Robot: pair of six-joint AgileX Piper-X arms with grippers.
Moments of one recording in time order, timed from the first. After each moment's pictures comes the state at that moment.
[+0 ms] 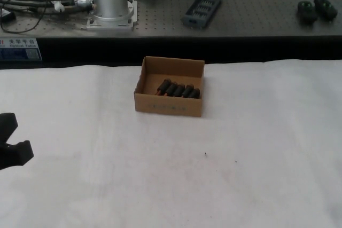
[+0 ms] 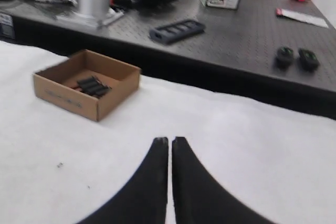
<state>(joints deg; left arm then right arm) -7.0 38.6 -20.4 -3.1 9.9 -7.8 16.8 17.6 -9.4 10.0 0.0 -6.9</state>
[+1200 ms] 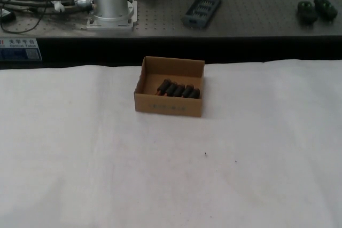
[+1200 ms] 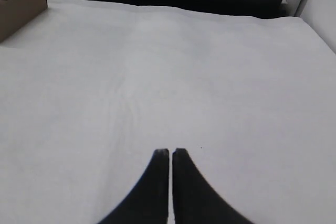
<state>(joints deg) -7.0 1.4 -4.3 2.6 4.4 -7.6 3.8 0.2 0.4 25.0 0.0 -6.9</state>
